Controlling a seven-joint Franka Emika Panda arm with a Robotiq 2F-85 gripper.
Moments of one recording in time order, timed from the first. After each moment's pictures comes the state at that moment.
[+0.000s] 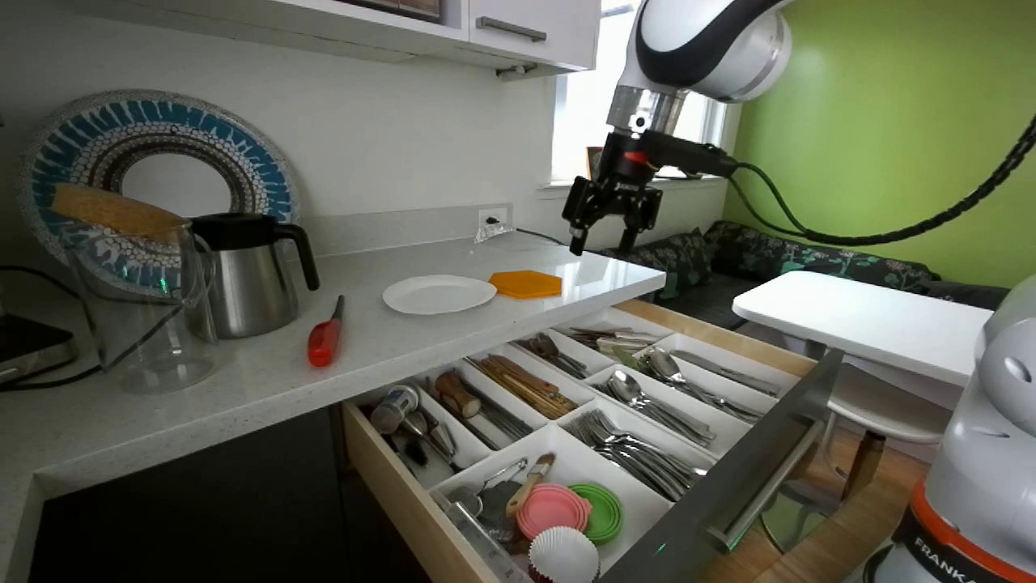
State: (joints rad) arm 0.12 -0.50 0.13 -2.49 0.15 2.19 0.15
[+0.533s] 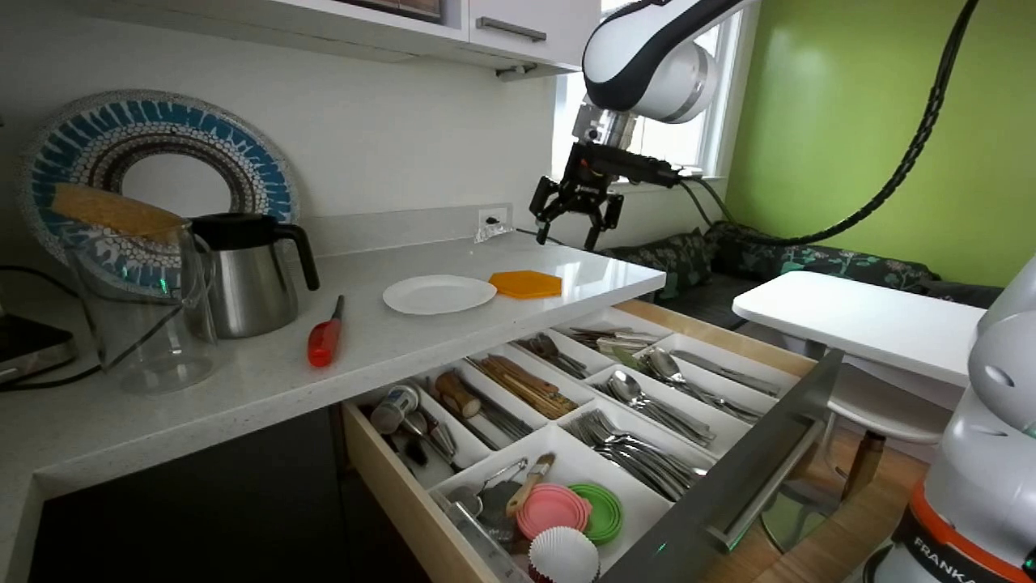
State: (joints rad) arm 0.06 -0.21 0.10 -2.28 0.15 2.31 0.24
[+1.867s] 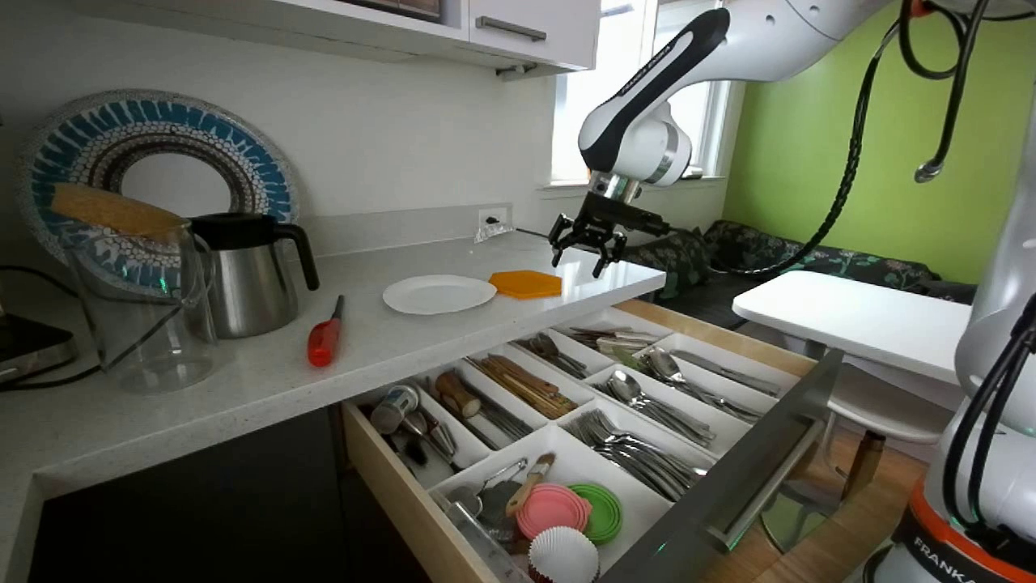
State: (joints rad) arm -0.01 0.12 -0.02 -2.12 0.31 2.50 0.11
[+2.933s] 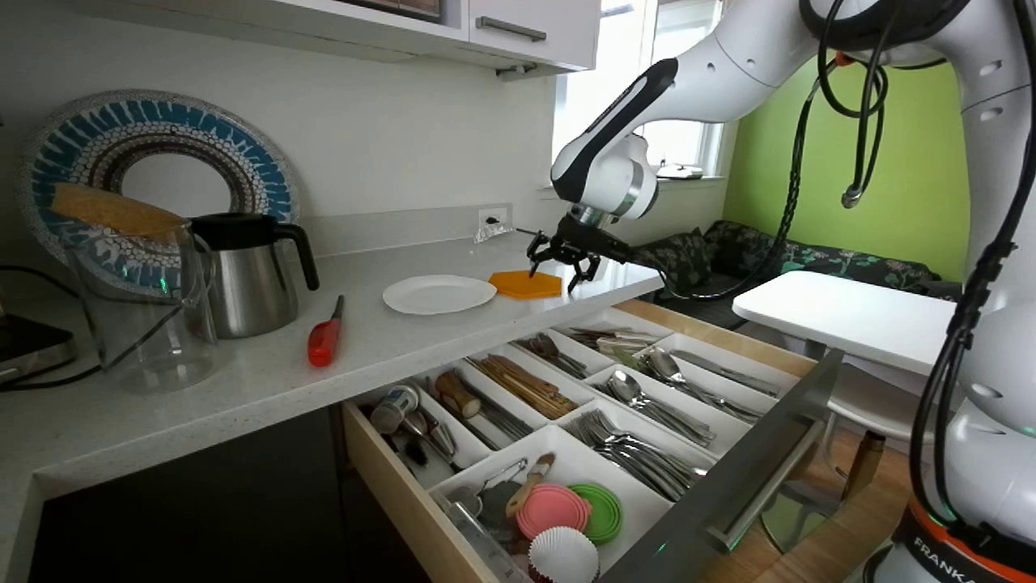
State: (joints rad) arm -0.02 0.33 0.03 -1.99 0.43 2.68 0.14
